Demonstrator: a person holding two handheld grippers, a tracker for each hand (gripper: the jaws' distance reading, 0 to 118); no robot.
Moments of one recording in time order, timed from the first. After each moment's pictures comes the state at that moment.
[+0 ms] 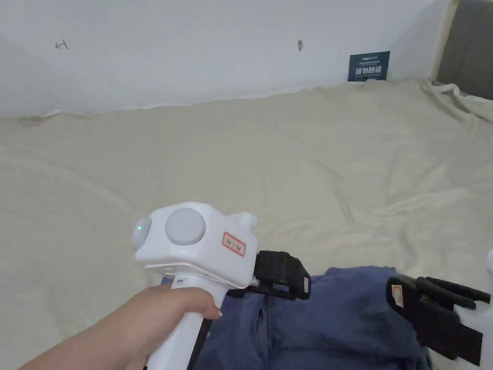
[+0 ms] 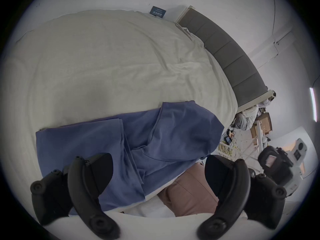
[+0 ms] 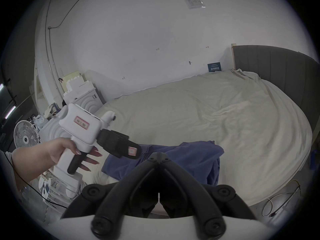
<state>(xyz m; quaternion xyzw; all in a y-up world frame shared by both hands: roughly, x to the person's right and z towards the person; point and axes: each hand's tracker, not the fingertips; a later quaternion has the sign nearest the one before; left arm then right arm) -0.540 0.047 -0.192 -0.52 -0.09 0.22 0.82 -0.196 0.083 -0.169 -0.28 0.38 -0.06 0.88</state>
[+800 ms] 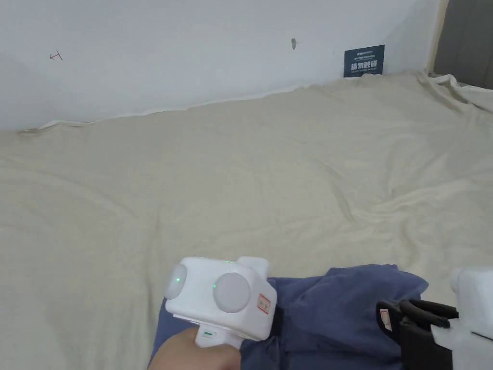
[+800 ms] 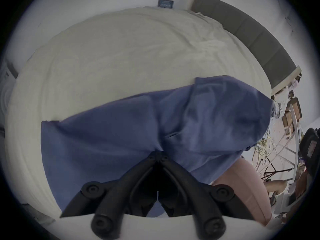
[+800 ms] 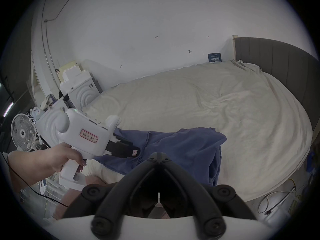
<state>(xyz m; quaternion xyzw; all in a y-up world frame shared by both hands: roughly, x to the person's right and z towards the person) -0.490 -0.007 -0.191 -0.55 0.00 0.08 0.83 -0.211 0.062 -0.170 -0.33 0.38 -0.03 0.87</state>
